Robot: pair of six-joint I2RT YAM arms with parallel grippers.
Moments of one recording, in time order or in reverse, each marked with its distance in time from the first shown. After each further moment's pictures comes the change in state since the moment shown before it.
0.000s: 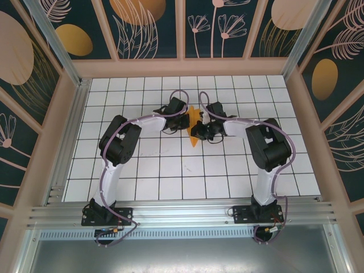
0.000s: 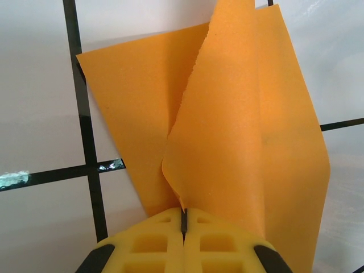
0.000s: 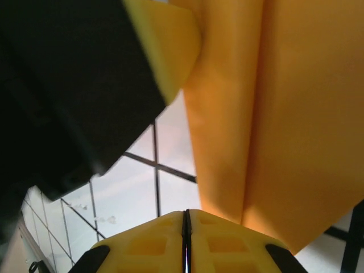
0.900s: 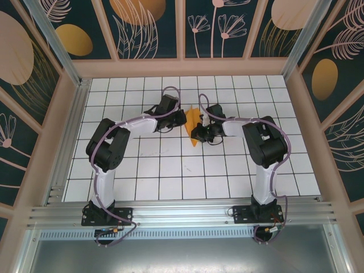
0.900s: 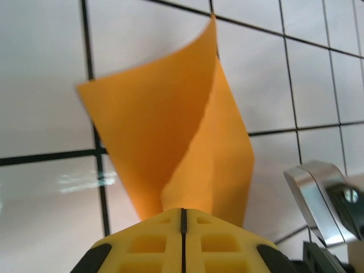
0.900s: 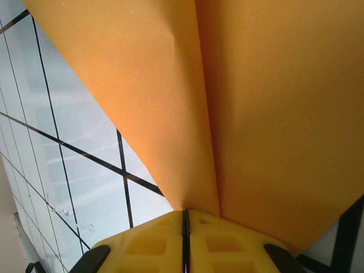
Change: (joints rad) left arm 0.027 -0.172 -0.169 0.142 0.076 -0.066; right arm -0.011 0.045 -0.010 0.026 -0.019 0.000
